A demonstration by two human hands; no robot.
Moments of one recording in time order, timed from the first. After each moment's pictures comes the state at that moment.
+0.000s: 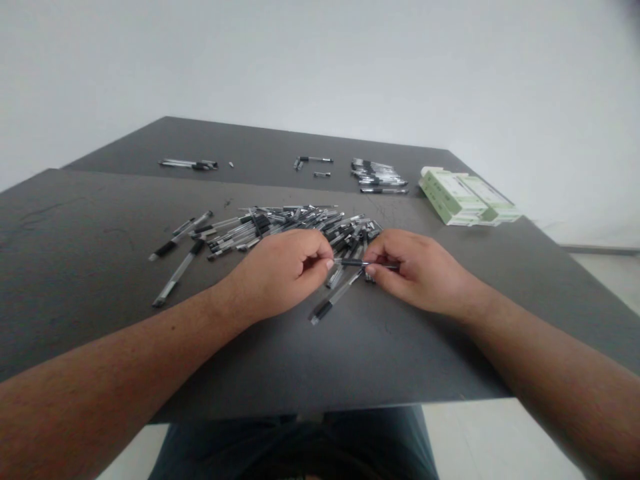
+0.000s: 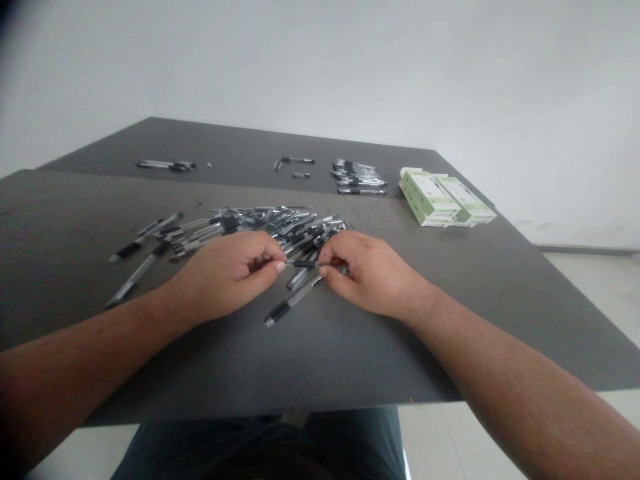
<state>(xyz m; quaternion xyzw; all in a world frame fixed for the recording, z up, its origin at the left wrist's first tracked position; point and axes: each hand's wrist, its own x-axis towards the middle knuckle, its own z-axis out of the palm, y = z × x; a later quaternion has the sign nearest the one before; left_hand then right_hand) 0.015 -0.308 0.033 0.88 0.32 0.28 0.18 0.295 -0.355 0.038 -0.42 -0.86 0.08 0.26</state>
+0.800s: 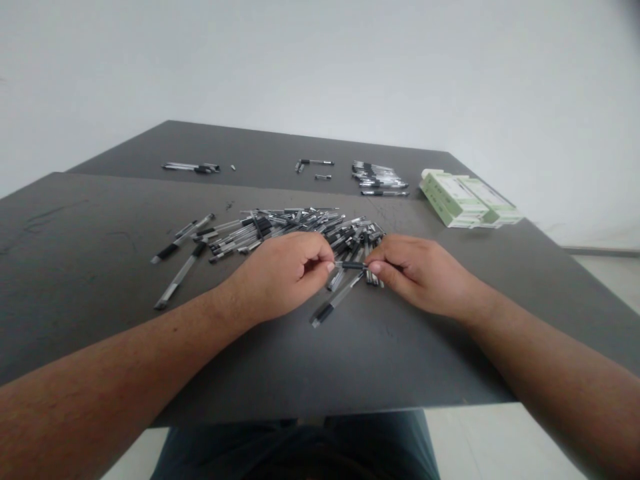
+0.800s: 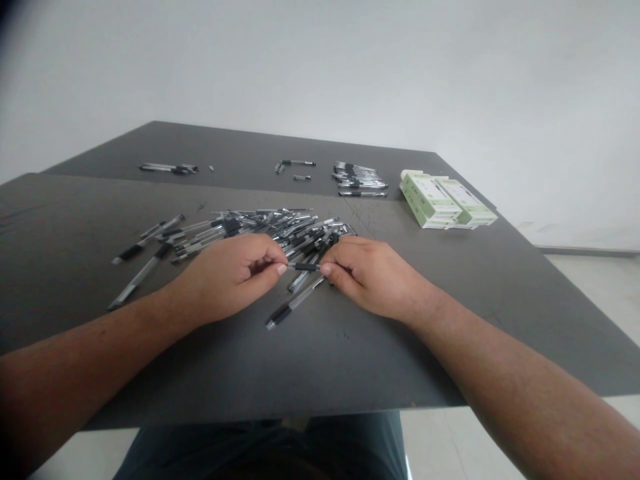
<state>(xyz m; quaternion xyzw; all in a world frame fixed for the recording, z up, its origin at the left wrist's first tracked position) 0.014 -0.306 0.031 0.89 0.31 0.29 0.17 0.298 -0.355 0.039 -0.40 -0.88 0.08 0.25</state>
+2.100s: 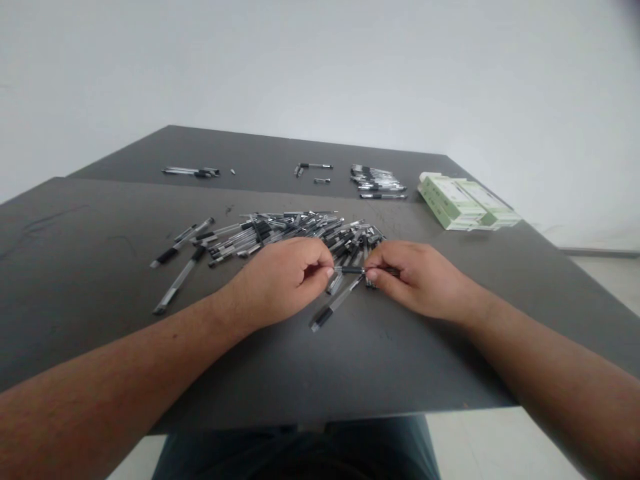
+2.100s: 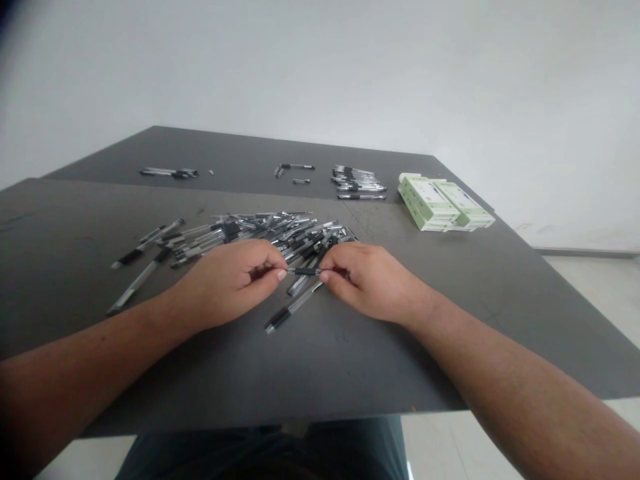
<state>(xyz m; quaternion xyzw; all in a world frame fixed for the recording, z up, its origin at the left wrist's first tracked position) 0.013 -0.307 0.029 0.89 0.30 0.29 0.18 0.297 -0.355 0.036 -0.42 -0.87 0.09 0.24</state>
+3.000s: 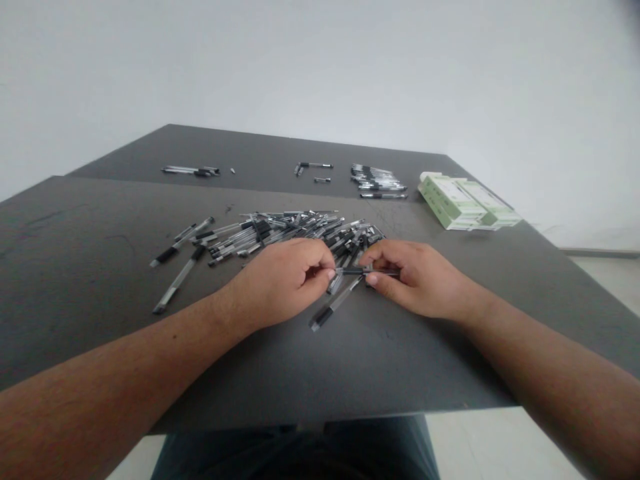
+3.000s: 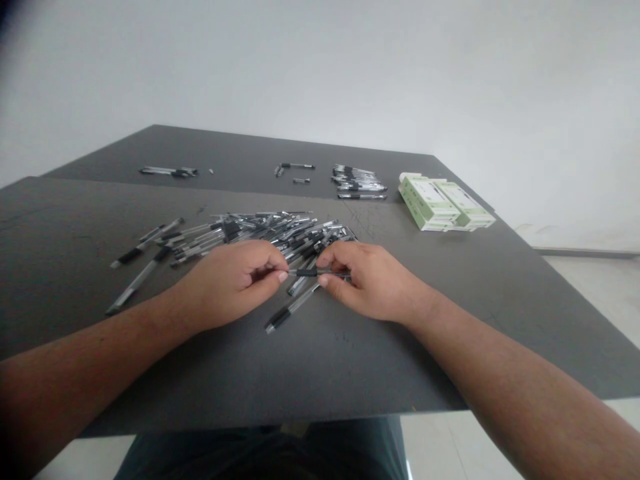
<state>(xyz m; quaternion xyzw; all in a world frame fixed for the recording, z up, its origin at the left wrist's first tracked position) 0.013 -0.307 0.028 0.90 0.30 0.28 0.18 0.298 -0.355 0.037 -0.43 -0.86 0.14 0.25</state>
